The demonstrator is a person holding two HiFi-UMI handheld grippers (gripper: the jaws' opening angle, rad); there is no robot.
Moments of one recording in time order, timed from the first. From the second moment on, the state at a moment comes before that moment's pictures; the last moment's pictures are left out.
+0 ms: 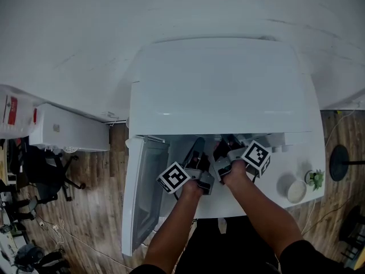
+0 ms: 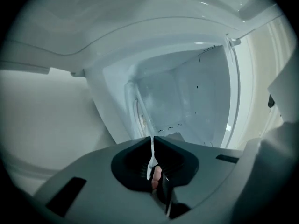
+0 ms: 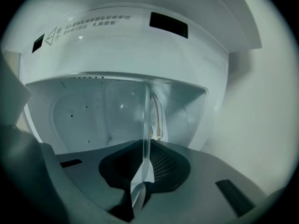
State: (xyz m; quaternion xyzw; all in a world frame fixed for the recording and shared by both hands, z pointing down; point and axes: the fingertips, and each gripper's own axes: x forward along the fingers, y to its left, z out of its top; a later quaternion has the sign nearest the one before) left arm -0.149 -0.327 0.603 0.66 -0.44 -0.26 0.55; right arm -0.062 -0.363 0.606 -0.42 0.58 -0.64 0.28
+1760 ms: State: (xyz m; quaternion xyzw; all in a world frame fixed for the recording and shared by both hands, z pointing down) left arm -0.111 -0.213 0.493 0.84 -0.51 0.04 0.20; right arm -0.037 -0.226 0.461 -0.44 0.88 -0.14 -0.07
